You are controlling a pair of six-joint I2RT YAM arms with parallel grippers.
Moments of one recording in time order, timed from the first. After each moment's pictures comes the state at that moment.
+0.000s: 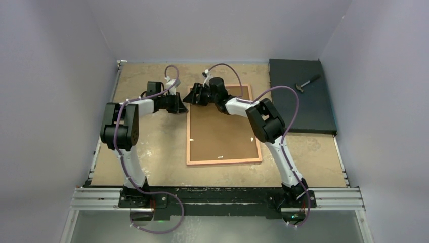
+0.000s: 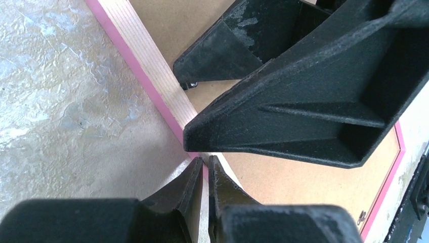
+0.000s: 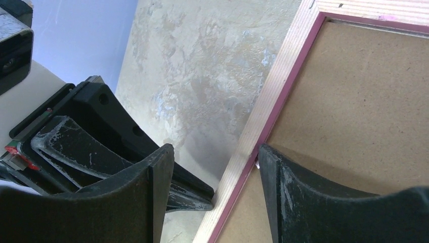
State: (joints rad) left arm -0.07 1.96 1.13 -0.02 0.74 -0.07; right arm 0.62 2.44 1.73 0.35 -0.45 0.77
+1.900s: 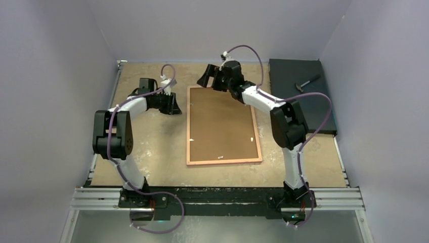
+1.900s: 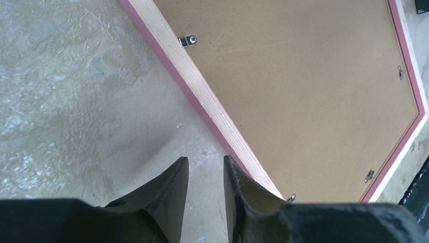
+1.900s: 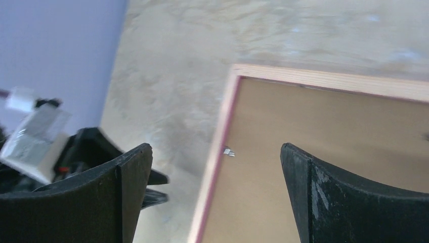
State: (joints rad) left arm -0.03 1.82 1.15 -0.29 0.70 0.13; right arm 0.52 2.14 1.67 0.08 -0.26 0.67
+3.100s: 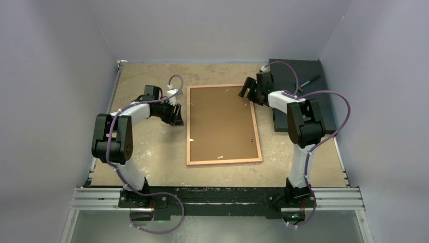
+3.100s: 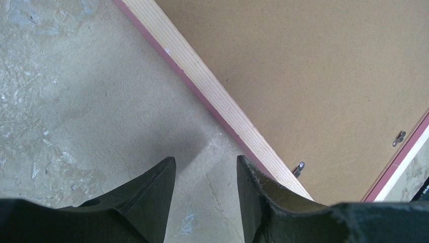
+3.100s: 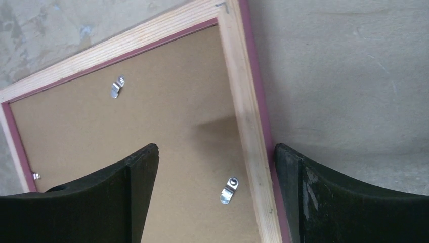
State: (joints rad) left arm -0.08 1.76 1.04 -0.34 0.64 0.28; right arm 0.23 2.04 1.35 -0.08 -0.05 0.59
